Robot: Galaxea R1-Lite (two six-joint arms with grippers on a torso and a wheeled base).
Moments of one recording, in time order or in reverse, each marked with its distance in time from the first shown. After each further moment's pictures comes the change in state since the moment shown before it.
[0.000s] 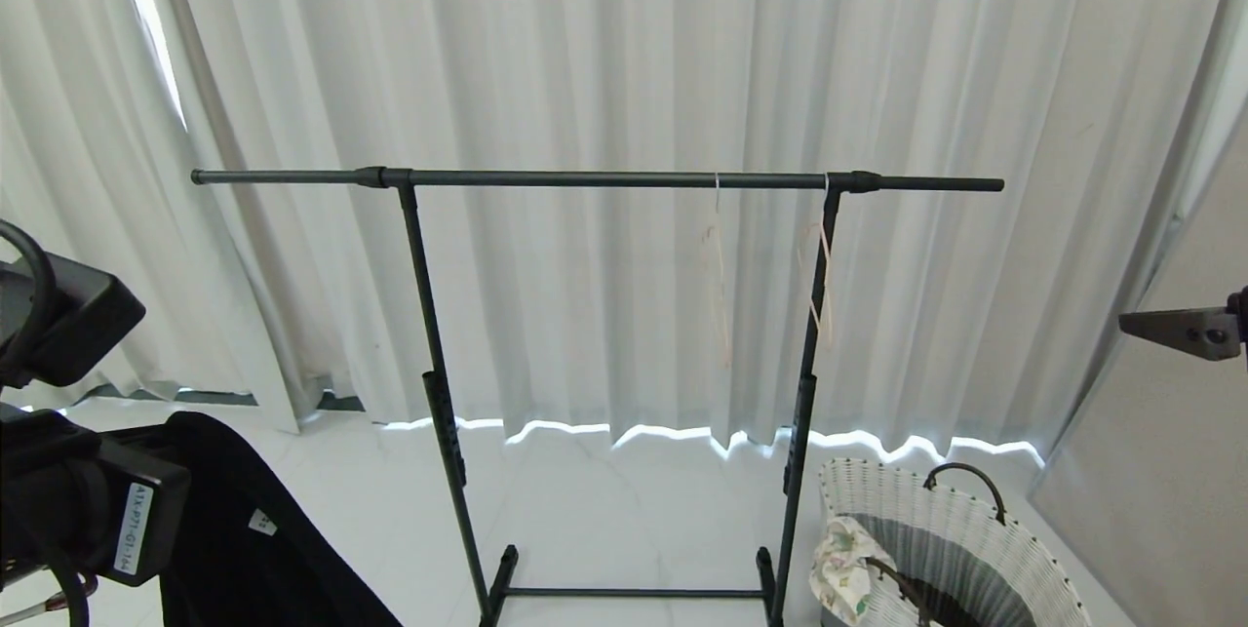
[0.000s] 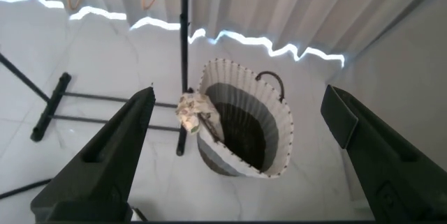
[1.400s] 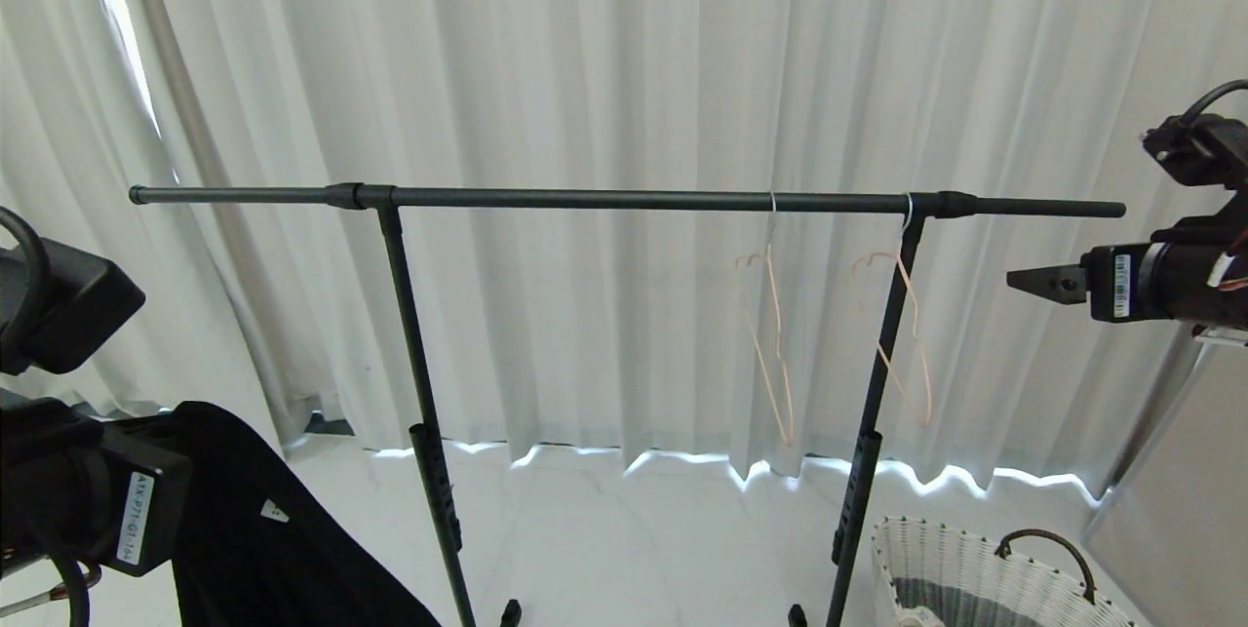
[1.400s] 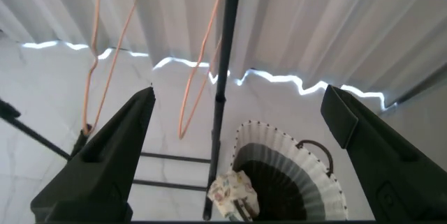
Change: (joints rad) left arm -0.003 0.010 -0.017 -0.010 -0.029 0.004; right arm 0.007 0.256 0.002 -0.308 0.026 0.070
